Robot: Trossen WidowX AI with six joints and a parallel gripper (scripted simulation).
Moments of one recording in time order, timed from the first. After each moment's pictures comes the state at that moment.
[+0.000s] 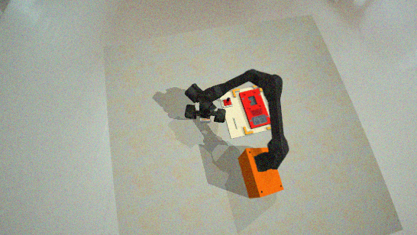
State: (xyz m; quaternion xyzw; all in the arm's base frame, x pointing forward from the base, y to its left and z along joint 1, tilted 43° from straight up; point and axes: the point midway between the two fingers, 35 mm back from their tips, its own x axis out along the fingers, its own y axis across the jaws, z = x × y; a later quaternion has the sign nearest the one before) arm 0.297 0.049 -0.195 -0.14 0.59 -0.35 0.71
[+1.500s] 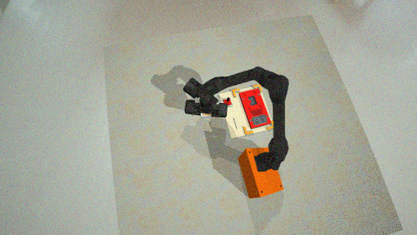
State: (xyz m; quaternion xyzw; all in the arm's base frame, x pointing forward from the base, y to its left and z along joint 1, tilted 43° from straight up) arm 0.296 0.086 -0.150 -0.15 0.60 -0.34 0.71
